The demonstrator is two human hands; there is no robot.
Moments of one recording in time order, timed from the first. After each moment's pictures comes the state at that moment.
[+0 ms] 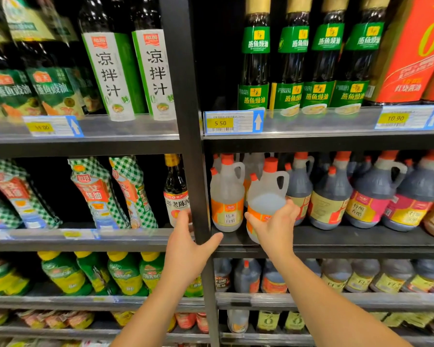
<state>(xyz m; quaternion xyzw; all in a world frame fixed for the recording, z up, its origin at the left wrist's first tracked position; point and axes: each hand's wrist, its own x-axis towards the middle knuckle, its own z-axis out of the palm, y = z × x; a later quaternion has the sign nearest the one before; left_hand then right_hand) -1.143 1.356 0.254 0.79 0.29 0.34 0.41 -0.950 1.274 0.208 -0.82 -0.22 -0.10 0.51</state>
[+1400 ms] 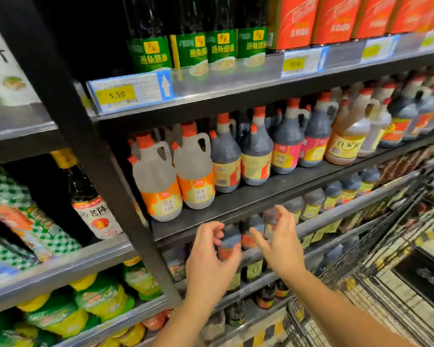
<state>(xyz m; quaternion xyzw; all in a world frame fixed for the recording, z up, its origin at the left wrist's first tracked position) -1.086 1.274 0.179 0.86 0.10 0.25 0.43 -0.978 1.128 0.133 -0.90 -0.14 -0.13 0.39</state>
